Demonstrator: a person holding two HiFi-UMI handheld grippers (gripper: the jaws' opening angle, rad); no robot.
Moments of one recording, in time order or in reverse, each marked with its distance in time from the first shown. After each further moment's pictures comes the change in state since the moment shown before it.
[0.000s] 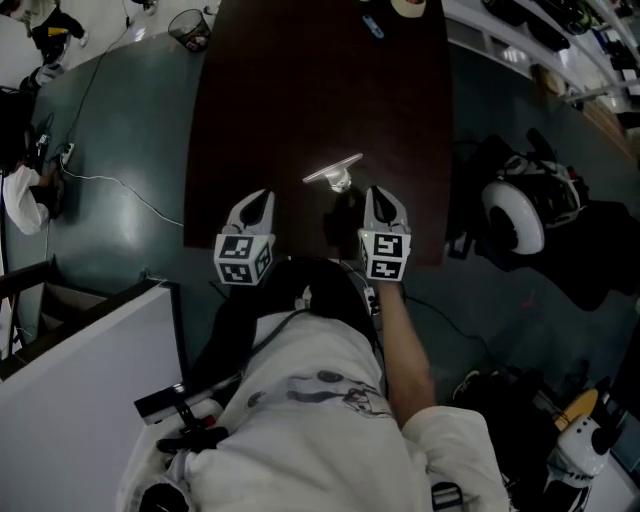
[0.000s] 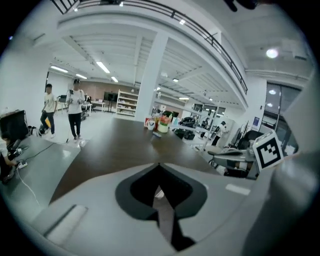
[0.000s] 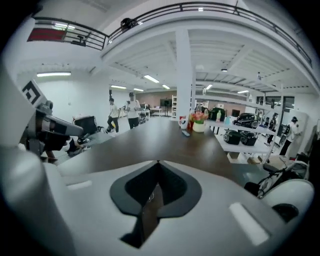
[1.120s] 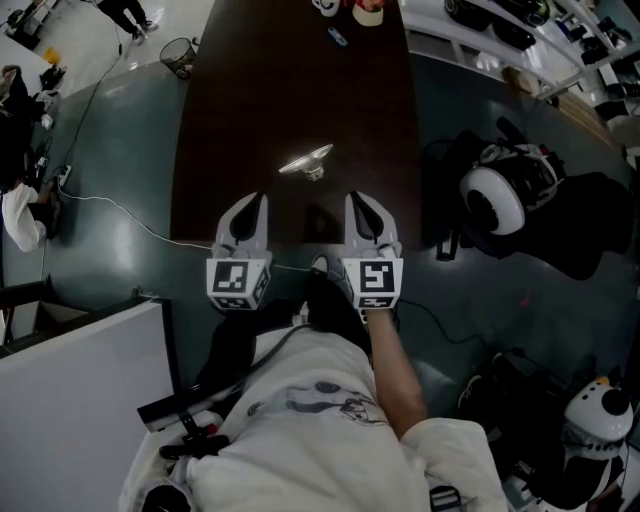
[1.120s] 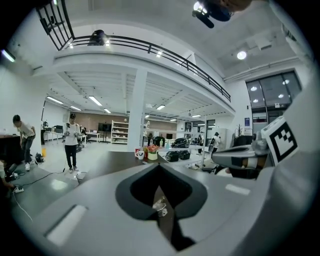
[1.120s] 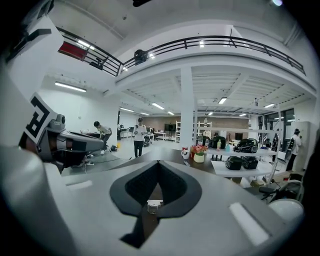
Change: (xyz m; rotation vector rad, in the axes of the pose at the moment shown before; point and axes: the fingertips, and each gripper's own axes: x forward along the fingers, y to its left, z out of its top) left arm -0.085 -0.099 0.067 0.168 -0.312 -0.009; right arm -0.139 0.029 0.079 -0.056 -0.296 0.047
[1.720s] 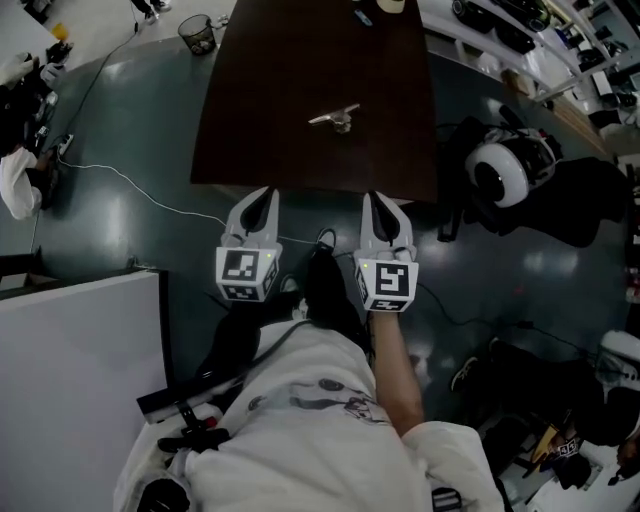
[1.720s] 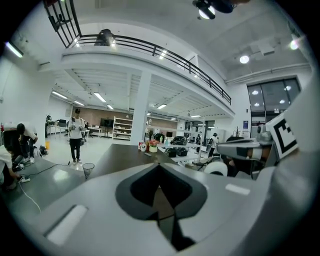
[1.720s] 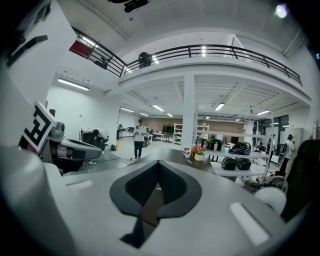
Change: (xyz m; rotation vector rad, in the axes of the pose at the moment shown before) left arm -0.141 0.004 -0.037 -0.046 0.028 -0.009; right arm -0.108 0.100 -0.003 -0.032 -0.015 -0.053
